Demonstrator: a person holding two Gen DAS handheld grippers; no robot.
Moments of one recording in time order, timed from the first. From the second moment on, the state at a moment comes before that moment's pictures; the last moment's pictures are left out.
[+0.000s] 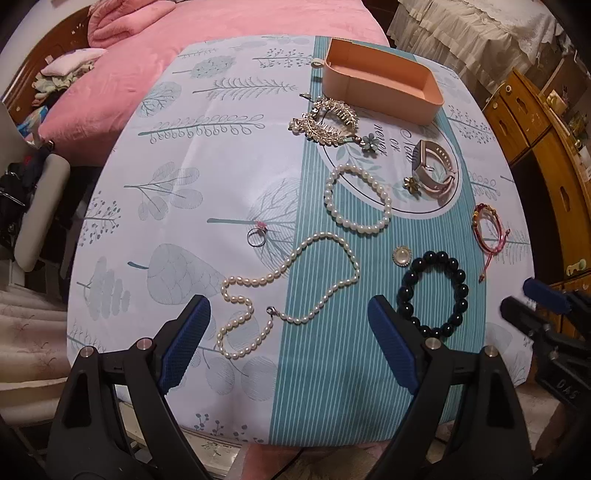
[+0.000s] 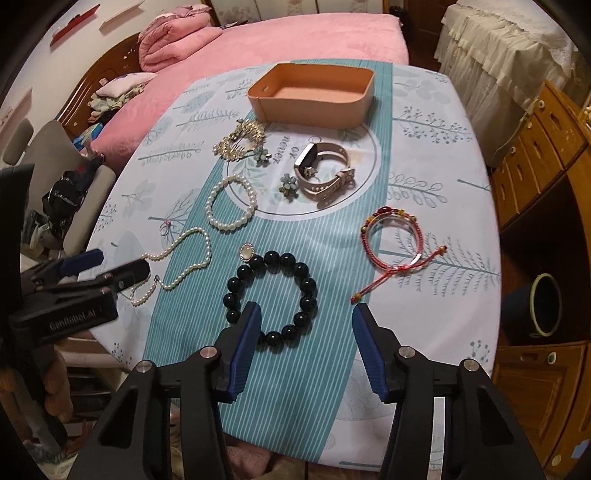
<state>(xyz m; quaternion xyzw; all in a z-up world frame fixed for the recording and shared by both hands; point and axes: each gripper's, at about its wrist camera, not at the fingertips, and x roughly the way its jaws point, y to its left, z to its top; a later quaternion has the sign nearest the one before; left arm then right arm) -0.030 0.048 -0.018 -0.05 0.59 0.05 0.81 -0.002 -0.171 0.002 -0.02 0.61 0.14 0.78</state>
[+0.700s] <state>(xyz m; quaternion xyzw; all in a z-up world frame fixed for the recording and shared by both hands) 0.054 0.055 -0.050 -0.05 0.60 0.00 0.80 0.039 -0.135 -0.082 -0.07 0.65 0.13 0.74</state>
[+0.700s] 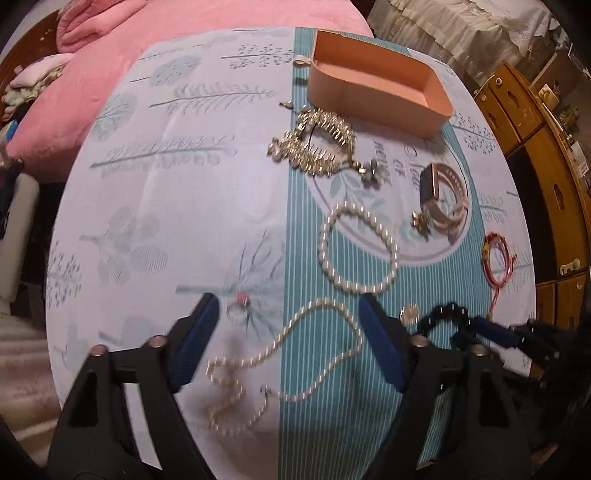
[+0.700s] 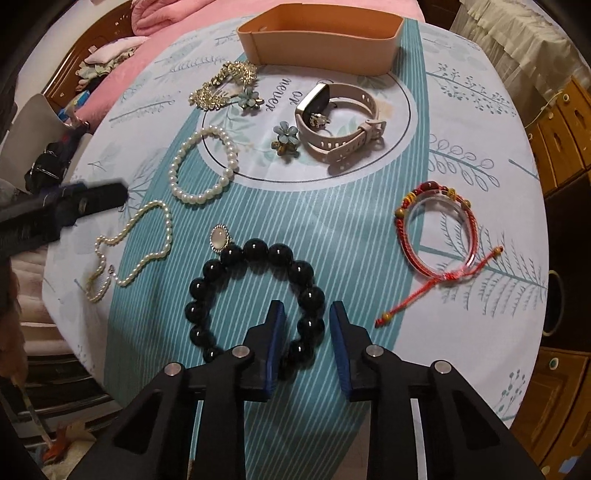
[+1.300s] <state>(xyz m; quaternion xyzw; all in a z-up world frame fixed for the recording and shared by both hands) 0.137 0.024 -0.096 0.01 0.67 -0.02 0.75 0.043 -0.133 -0.082 -0.06 0.65 0.12 0.75</state>
